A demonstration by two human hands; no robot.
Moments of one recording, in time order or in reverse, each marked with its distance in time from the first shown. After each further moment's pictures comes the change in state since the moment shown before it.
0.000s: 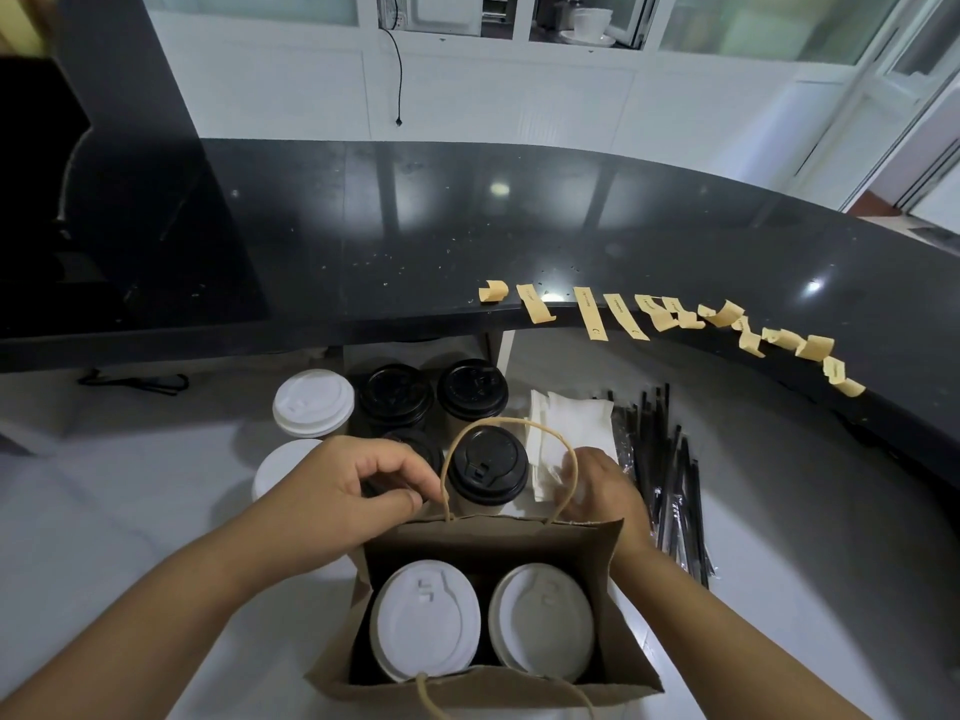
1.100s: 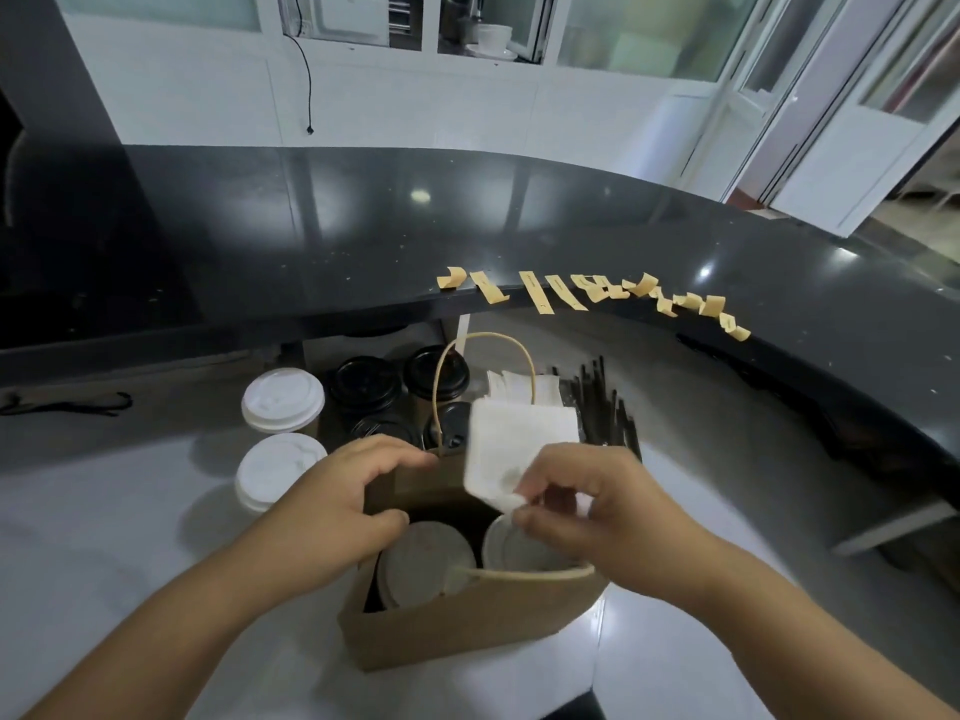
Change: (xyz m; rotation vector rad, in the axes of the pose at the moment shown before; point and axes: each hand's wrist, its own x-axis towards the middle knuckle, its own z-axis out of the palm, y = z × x) left_hand -0.025 -0.031 0.006 0.062 -0.089 0.150; right_hand -0.093 -0.146 -0.144 0.392 -0.183 -0.245
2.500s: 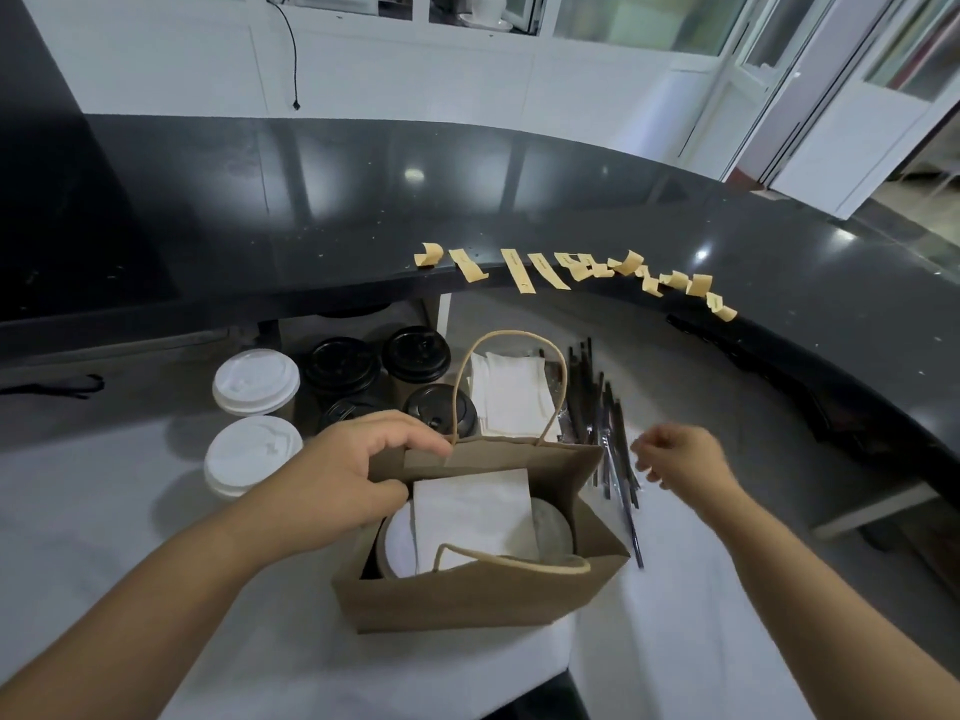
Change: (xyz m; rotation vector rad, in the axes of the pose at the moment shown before) left_hand 0.021 0.013 0.014 -0.077 -0.084 0.042; right_hand -0.023 0.162 -0.047 -0.147 0.321 0.868
